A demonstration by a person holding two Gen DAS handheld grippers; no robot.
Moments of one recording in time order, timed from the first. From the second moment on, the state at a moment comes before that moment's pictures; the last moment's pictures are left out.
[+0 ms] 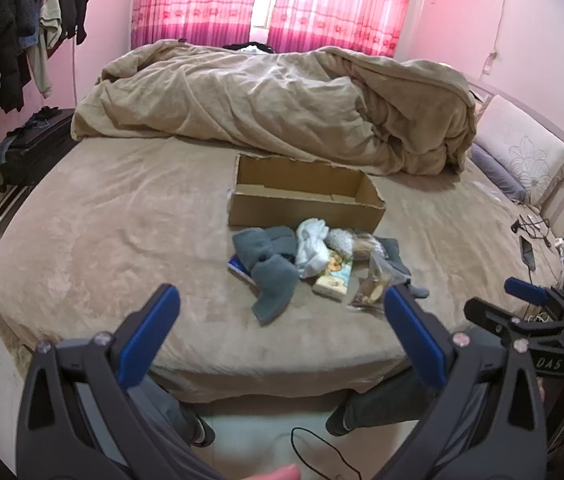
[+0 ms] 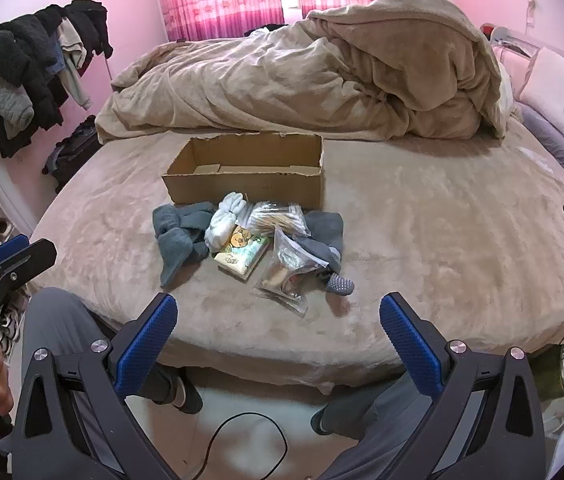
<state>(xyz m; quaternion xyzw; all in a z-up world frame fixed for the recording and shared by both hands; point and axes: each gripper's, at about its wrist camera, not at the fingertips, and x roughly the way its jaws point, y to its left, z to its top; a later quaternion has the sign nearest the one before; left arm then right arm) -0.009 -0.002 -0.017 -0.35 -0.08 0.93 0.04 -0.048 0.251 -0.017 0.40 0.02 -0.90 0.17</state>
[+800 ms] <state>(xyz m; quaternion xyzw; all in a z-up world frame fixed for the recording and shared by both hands) -0.012 -0.002 -0.019 -0.35 -0.07 0.93 0.04 -0.050 0.249 -0.021 0.40 0.02 -0.90 0.17</state>
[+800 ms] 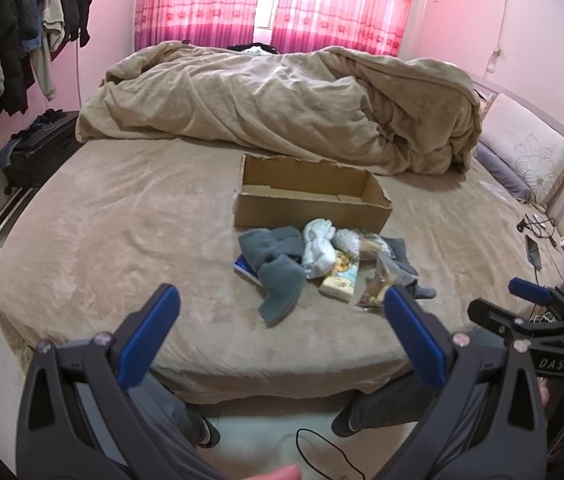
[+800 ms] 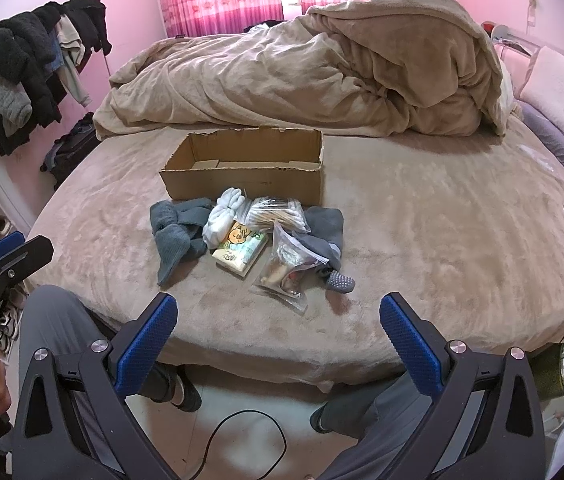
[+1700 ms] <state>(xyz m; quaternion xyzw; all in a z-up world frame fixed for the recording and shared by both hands) -0.014 0.000 -0.023 -0.35 -0.08 0.93 0.04 -0.050 0.252 -0.021 0.41 0.02 -0.90 0.16</state>
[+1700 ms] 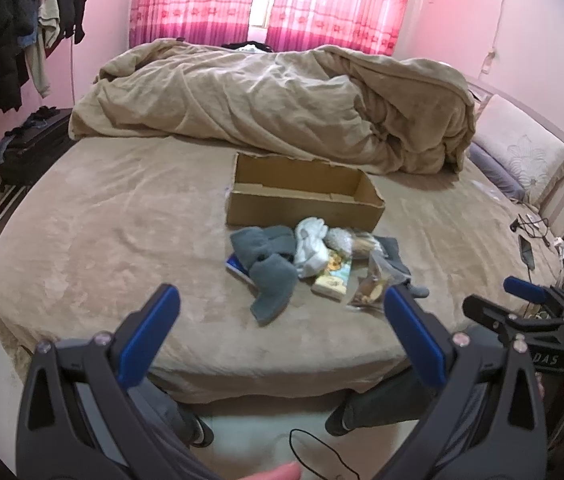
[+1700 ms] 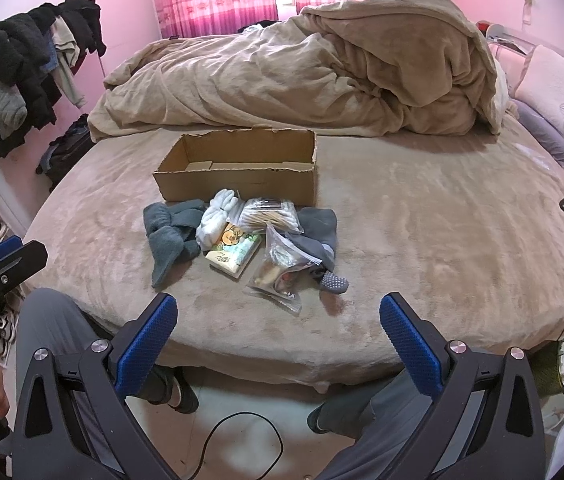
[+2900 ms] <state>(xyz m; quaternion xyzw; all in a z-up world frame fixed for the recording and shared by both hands) -0.120 0.007 -0.134 -0.42 -0.07 0.90 0.04 -0.116 0.228 -0.112 0.47 0.03 -0.86 0.19</state>
